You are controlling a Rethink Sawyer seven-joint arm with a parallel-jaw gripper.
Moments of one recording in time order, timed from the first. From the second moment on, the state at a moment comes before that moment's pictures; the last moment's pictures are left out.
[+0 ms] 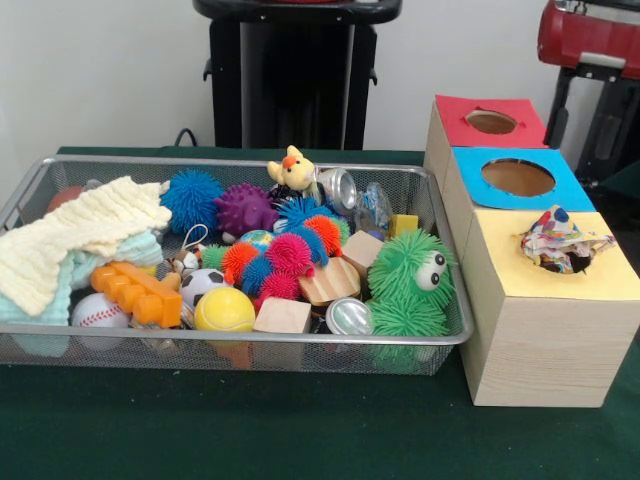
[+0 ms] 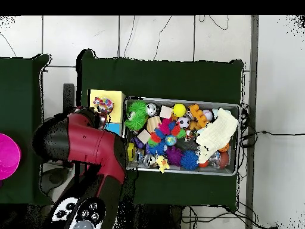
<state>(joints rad) 0.42 -0.57 -0.49 1.52 0.49 0.47 1.79</state>
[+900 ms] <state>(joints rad) 0.41 -0.57 -0.49 1.49 0.48 0.47 1.79</state>
